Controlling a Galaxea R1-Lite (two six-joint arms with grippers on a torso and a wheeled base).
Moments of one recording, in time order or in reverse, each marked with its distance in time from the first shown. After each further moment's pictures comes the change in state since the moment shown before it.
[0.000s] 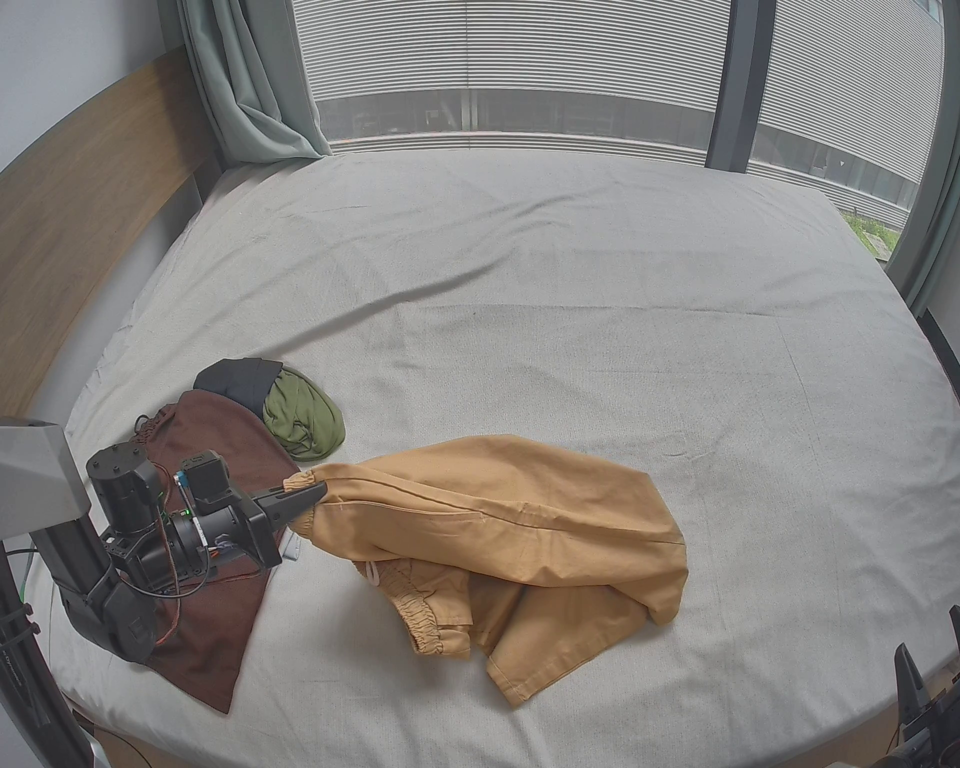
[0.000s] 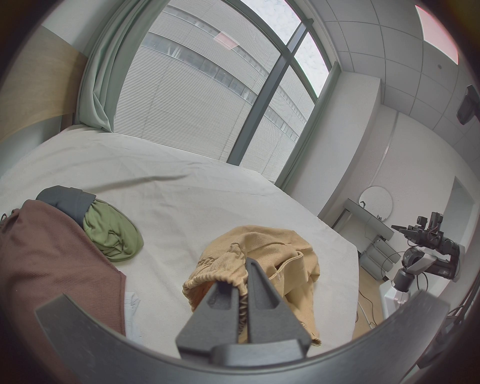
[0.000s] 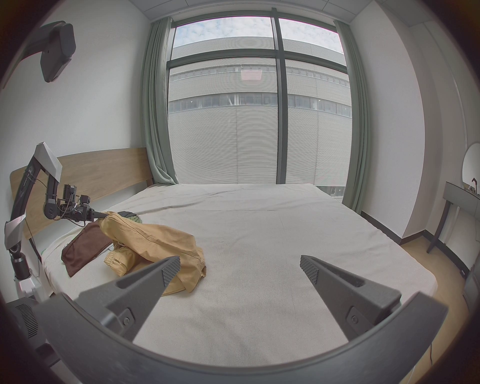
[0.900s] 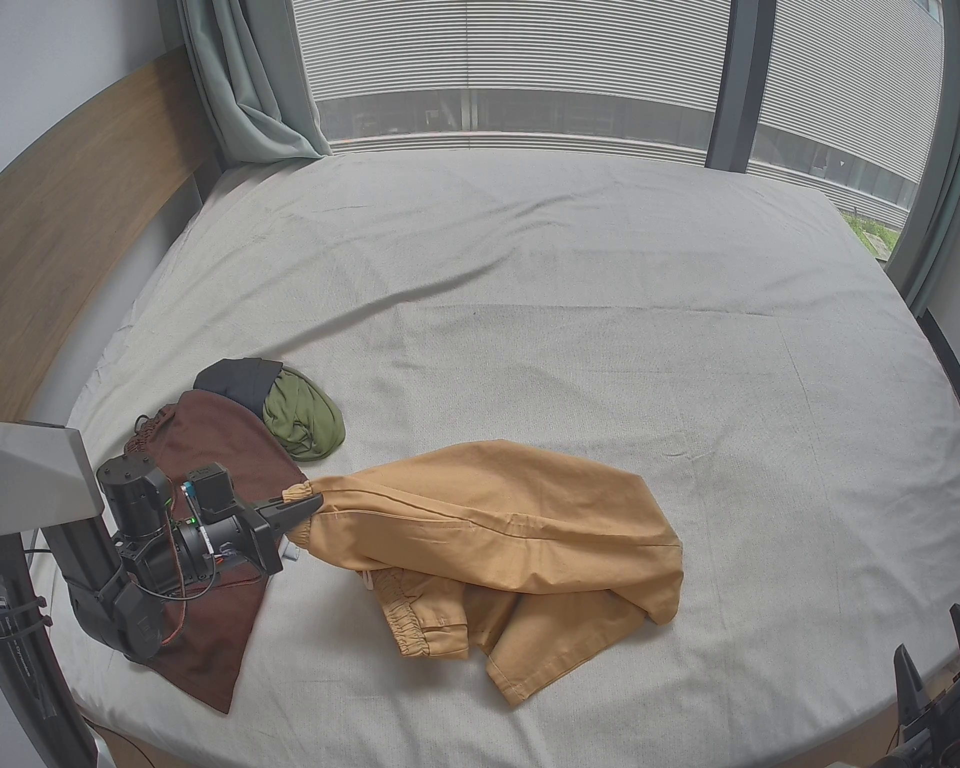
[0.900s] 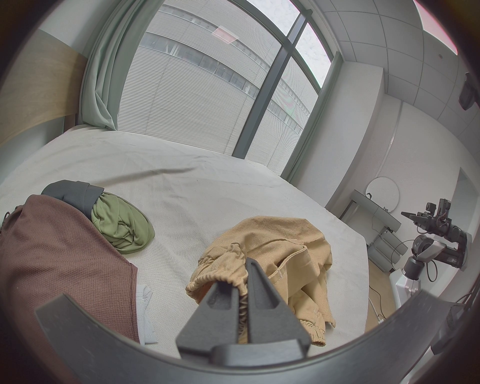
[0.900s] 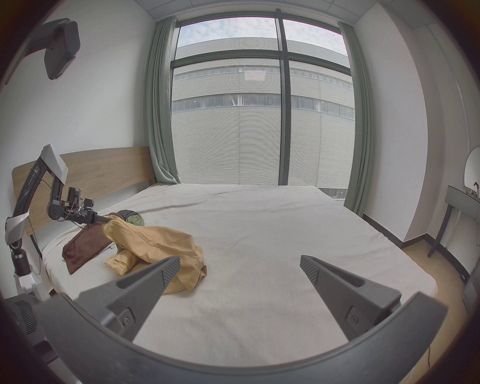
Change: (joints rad) left arm 0.030 0.074 -0.016 0.000 0.002 0.072; right arm 0.000 0.000 0.000 -0.006 0.014 -0.017
